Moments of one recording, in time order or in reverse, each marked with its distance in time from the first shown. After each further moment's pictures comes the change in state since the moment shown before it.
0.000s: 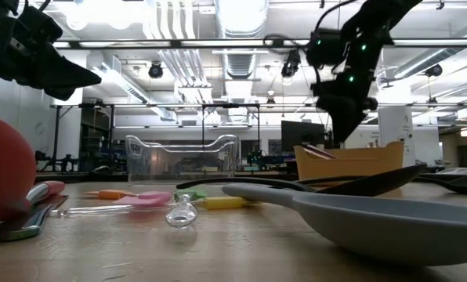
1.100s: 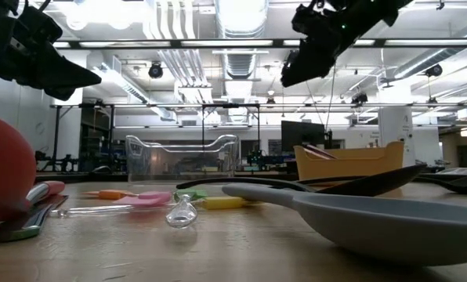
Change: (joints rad) left arm 0.000 0.000 0.000 0.000 0.000 0.000; right arm 0.225 -0.131 0.000 0.450 -0.228 -0.301
